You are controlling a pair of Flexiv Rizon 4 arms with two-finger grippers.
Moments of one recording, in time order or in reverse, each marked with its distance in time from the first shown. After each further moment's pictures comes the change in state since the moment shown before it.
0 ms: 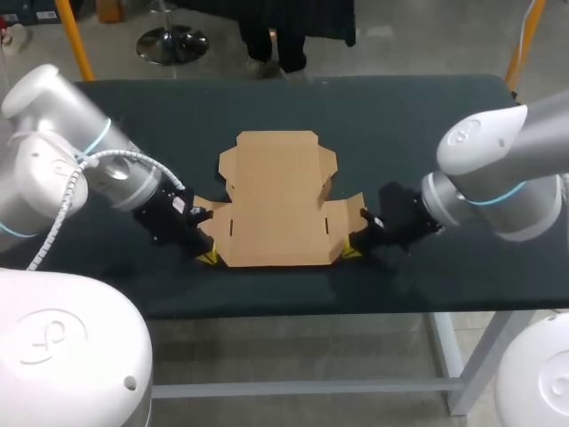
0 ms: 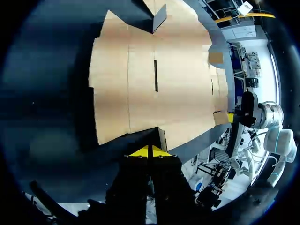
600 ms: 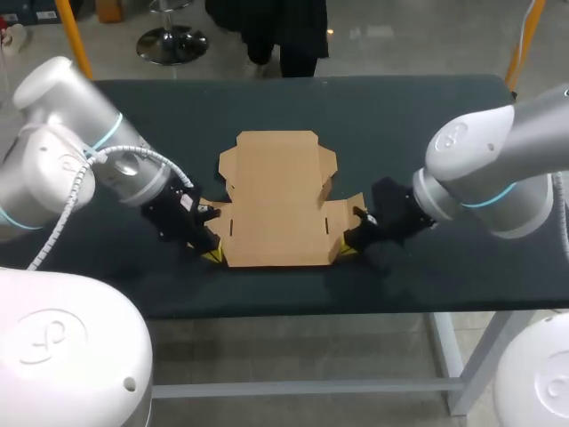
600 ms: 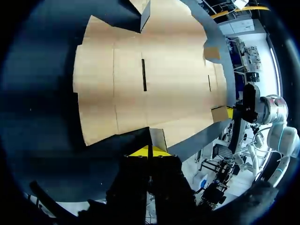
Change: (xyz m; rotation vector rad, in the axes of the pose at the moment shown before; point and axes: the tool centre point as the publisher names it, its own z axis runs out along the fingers) left arm 0.012 0.000 0.001 -0.014 -0.025 0.046; right arm 0.006 0.004 0.004 0.002 -0.045 -0.021
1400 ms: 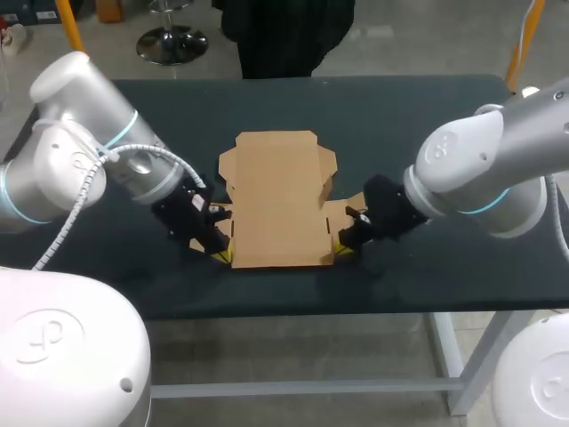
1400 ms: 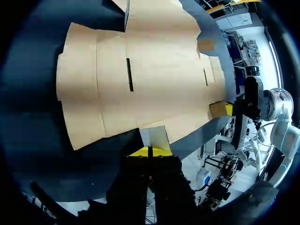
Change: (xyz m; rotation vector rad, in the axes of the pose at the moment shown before) left arm 0.015 0.002 0.007 -0.018 -0.017 0.045; right arm 0.007 -0.001 0.003 0.007 -0.052 -0.033
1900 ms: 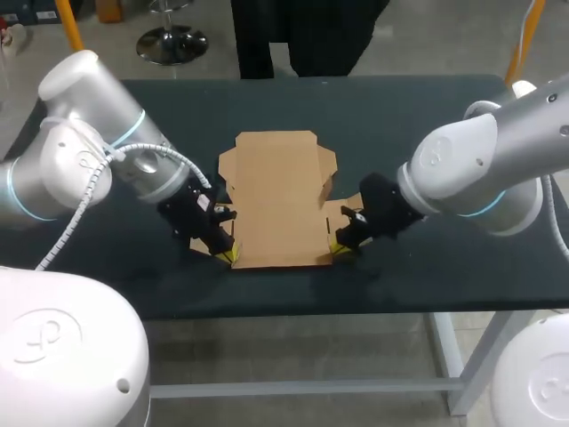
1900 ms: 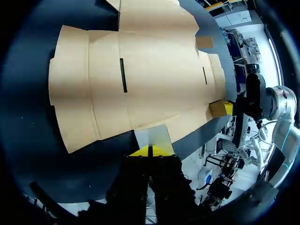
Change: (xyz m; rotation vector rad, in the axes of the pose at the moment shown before) left arm 0.005 -0.002 0.005 -0.009 -0.007 0.014; right arm 0.003 0.001 0.002 0.008 -0.033 -0.017
